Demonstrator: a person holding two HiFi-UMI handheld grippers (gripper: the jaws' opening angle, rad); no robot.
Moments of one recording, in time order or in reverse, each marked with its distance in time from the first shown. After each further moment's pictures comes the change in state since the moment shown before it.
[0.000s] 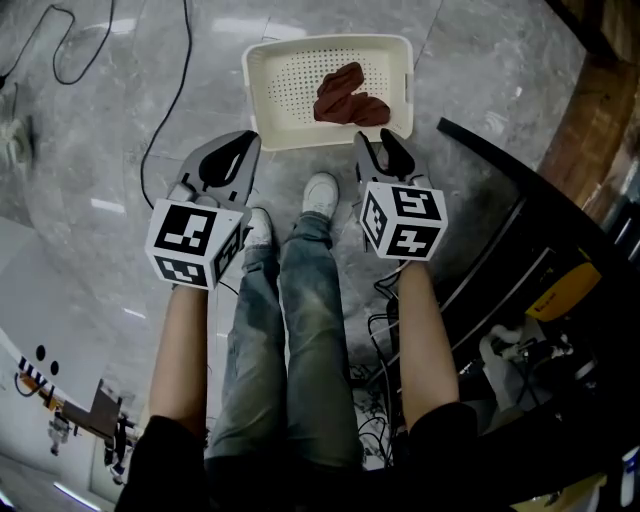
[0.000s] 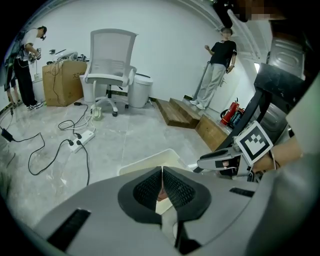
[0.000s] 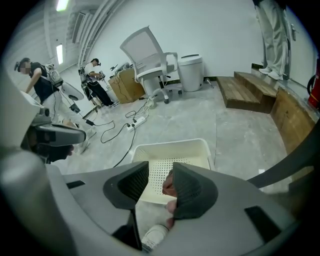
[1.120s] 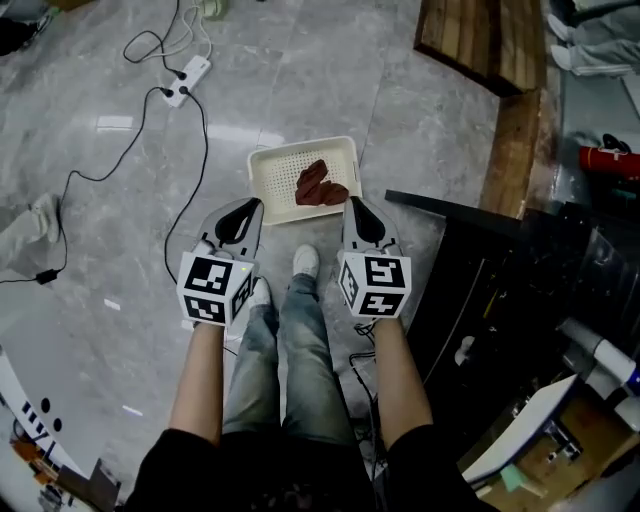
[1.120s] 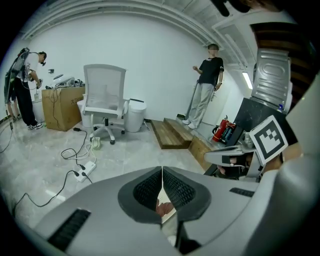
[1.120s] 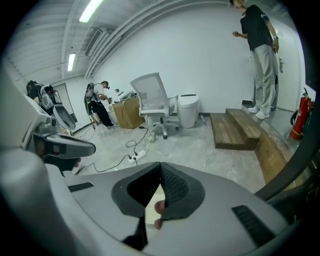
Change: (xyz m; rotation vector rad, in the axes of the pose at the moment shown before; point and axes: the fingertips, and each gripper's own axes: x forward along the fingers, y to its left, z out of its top) left arm -0.146 -0.057 0.153 0.059 -0.162 -0.009; right arm -0.202 0.062 0.158 -0.059 -0.275 -0.098
